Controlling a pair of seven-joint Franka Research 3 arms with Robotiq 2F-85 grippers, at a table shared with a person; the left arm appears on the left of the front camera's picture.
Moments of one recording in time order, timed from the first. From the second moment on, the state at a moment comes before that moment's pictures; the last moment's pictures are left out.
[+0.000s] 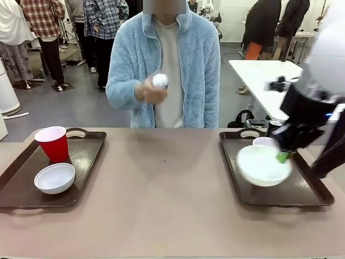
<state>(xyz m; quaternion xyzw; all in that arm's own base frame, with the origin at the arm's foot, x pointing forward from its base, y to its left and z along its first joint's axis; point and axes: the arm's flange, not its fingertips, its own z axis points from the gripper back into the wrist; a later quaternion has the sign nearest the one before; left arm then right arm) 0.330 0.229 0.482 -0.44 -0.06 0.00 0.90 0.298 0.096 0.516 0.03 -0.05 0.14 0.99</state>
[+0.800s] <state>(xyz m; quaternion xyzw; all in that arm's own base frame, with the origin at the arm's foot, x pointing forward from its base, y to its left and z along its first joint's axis) 0.330 0.229 0.482 -0.44 -0.06 0.00 0.90 0.326 -0.026 0.527 0.02 -0.06 0.08 1.00</state>
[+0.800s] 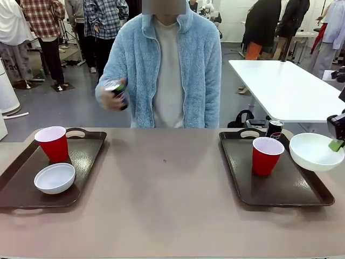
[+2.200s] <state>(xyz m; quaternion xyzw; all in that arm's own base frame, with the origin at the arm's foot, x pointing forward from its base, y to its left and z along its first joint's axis) 0.330 0.229 0.482 -0.44 -0.06 0.00 0.90 0.374 -0.050 0.419 0.02 -0.04 0.02 1.00</state>
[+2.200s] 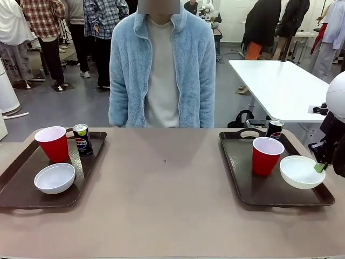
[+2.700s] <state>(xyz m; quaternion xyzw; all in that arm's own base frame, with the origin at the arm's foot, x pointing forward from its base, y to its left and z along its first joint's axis) 0.330 0.229 0.482 -0.44 -0.06 0.00 0.90 0.374 -0.050 0.419 0.02 -0.04 0.03 1.00</state>
